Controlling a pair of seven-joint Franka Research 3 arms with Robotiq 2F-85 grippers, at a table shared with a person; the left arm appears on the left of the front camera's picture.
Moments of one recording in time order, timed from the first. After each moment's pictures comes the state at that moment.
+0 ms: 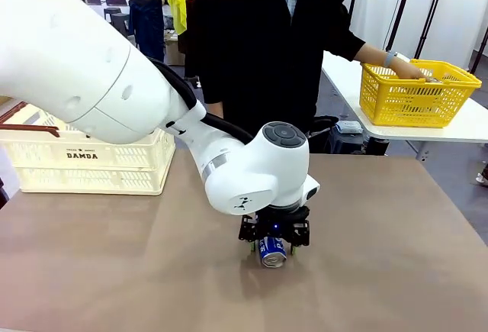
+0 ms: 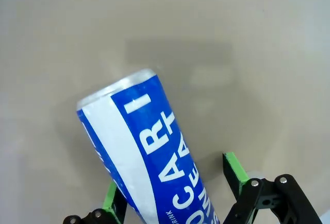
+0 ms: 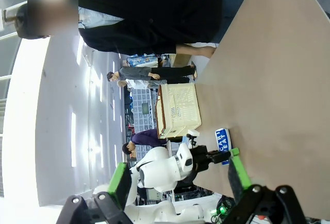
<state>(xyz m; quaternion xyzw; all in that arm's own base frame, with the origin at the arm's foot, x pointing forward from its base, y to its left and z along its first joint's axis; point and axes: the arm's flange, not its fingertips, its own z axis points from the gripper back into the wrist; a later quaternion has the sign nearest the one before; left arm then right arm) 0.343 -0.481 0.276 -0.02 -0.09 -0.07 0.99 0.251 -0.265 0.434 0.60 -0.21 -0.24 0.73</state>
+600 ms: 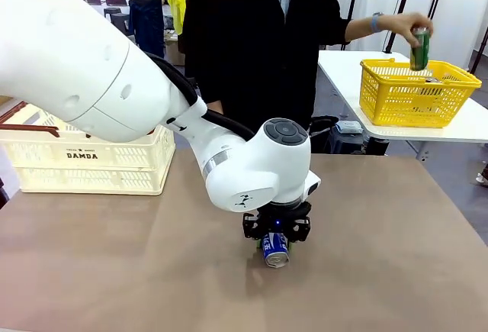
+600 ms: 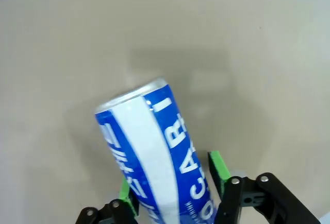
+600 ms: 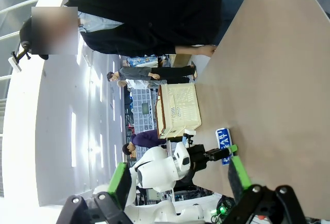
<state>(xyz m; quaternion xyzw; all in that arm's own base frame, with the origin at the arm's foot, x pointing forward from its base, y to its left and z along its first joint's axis) 0.346 -0.483 0.284 -0.02 -0.11 -0.06 0.99 0.251 -0.265 0.434 0.60 -0.21 -0.24 0.73</state>
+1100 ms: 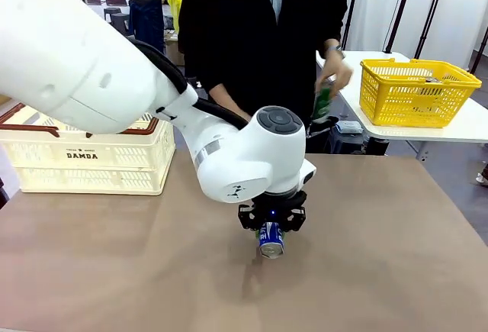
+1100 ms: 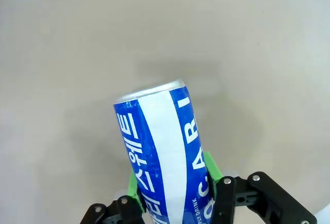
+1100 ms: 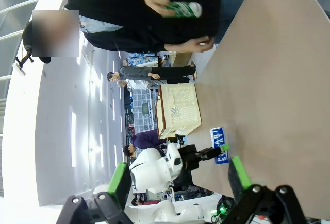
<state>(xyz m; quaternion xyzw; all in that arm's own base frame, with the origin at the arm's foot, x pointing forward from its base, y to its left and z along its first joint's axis) 0.345 -0.468 0.314 -0.03 -0.13 -0.05 0.99 0.251 -0.265 0.434 0.60 -0.21 -0.24 0.73</state>
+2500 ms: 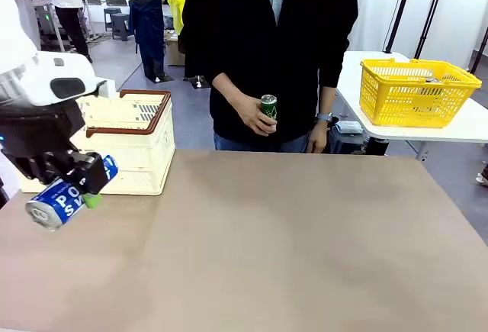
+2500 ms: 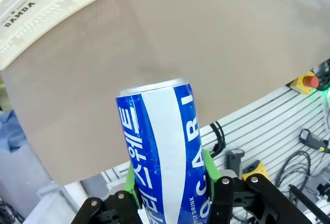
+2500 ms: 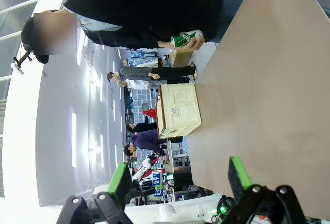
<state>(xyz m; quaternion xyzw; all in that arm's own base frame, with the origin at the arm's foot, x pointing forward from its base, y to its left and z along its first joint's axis) 0.215 -0.149 0.532 -0.02 -0.09 -0.16 0.98 0.251 -0.265 0.433 0.60 -0.21 -0.24 0.73</state>
